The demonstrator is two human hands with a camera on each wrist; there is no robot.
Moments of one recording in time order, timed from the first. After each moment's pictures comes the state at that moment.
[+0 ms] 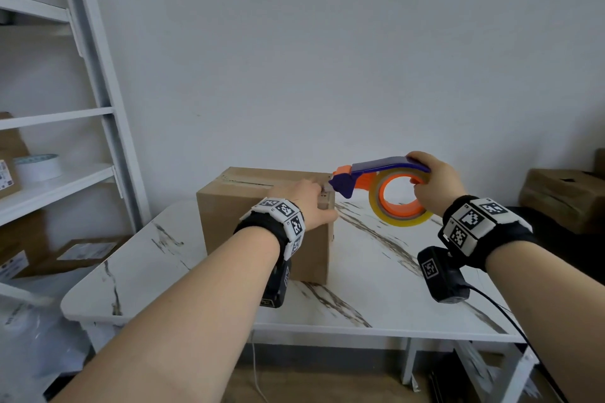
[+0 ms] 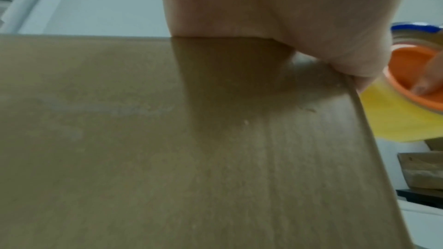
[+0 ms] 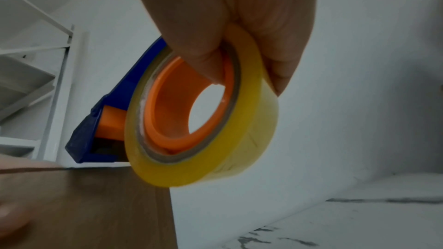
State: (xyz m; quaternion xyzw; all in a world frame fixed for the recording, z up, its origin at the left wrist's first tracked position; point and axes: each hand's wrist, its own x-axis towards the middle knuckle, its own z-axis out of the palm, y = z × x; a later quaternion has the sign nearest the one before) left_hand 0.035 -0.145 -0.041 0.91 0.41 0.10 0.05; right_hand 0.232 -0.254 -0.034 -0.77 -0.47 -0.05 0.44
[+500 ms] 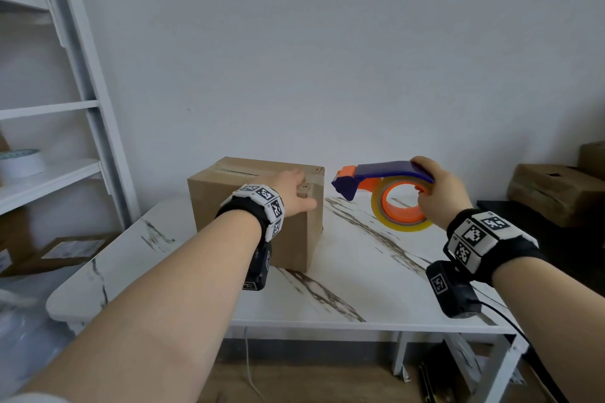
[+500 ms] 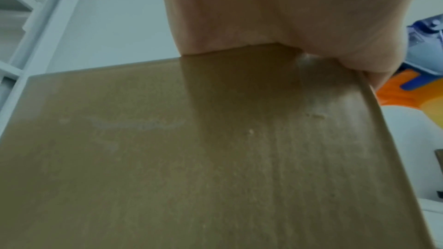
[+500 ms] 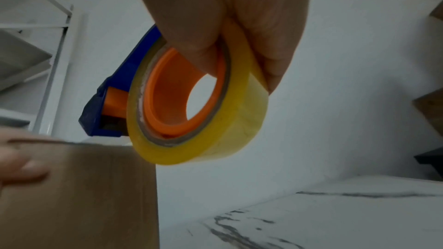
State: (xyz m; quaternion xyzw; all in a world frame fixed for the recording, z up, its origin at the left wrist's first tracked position) left_hand 0.025 -0.116 -0.044 0.90 0.40 0.11 0.12; right_hand 0.233 -0.272 -0.051 -0.79 -0.46 -0.07 0.41
